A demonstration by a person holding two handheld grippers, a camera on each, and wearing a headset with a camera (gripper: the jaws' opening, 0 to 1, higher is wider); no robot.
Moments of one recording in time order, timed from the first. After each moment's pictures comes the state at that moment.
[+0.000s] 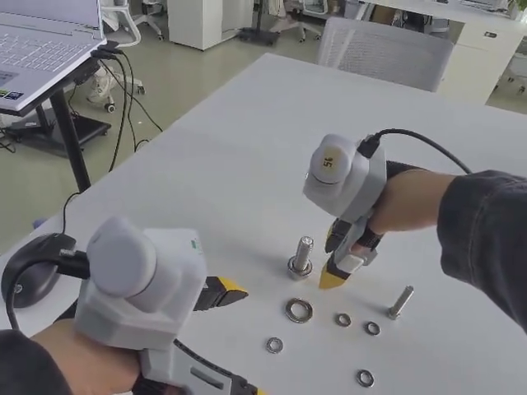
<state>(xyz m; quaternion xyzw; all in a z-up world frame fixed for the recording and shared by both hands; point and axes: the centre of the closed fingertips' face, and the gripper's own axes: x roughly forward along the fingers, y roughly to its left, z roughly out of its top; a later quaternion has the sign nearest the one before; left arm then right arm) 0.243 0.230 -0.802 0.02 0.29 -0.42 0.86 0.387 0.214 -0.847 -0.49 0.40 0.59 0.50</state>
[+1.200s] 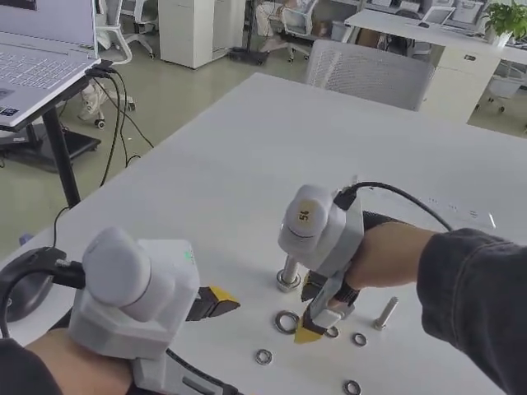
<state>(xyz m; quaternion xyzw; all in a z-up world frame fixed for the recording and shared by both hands) 0.244 0.228 -0.798 0.03 0.28 -0.42 0.86 0.334 0.217 -0.864 -0.48 0.40 0.61 0.49</state>
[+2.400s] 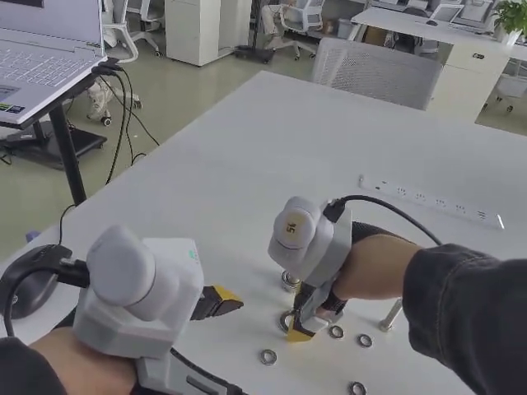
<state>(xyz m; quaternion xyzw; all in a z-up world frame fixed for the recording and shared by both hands) 0.241 0.231 -0.798 0.02 0.28 -0.42 0.86 0.328 0.229 -0.878 -0.48 0.40 0.60 0.50</state>
